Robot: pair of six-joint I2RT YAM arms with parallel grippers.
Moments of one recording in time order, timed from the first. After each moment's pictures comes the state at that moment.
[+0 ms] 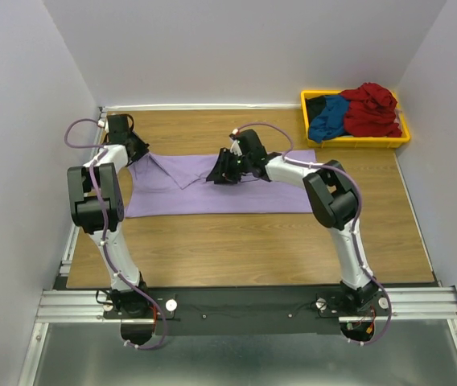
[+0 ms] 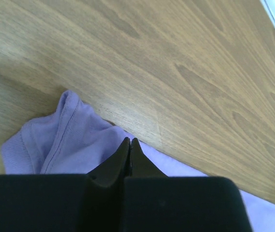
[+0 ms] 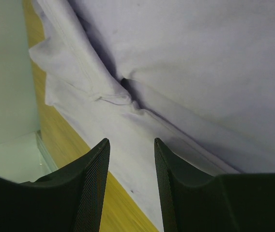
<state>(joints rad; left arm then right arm) 0.14 2.01 1.38 -0.13 0.09 -0.68 0.60 2.24 1.59 -0.05 -0.48 0.74</state>
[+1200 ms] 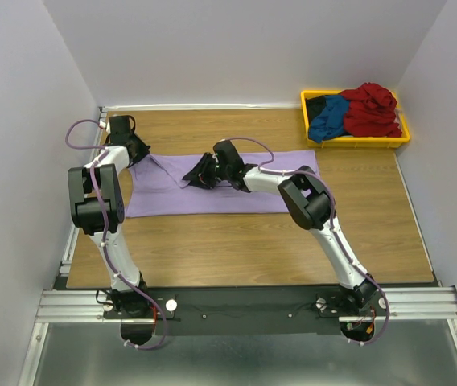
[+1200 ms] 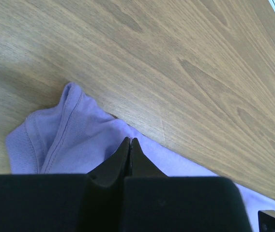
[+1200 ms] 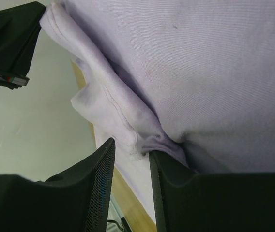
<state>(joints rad) 0.13 1.98 1.36 -0.13 0.07 -0.66 0.73 2.47 1.74 0.21 -0.37 1.23</state>
